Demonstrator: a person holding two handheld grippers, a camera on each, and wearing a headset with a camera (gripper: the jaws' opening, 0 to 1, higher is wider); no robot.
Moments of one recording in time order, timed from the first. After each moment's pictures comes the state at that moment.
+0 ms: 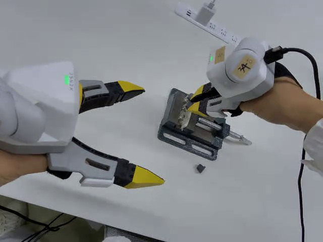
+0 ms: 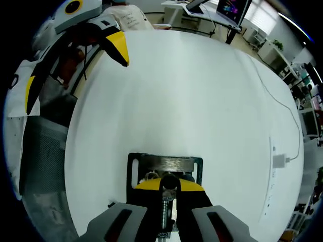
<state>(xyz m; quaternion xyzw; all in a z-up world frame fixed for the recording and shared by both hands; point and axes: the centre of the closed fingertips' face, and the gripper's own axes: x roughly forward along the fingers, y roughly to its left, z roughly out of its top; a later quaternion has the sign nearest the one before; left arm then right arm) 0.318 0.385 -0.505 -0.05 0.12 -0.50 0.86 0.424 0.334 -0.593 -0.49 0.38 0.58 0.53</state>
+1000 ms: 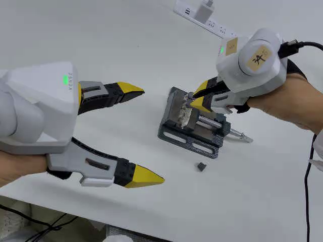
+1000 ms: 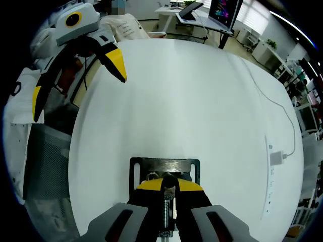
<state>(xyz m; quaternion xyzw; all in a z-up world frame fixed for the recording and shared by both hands) 0.316 0.383 -0.507 -0.05 0.13 -0.50 0.86 0.423 0.334 -0.578 -0.46 0.38 0.58 0.56</state>
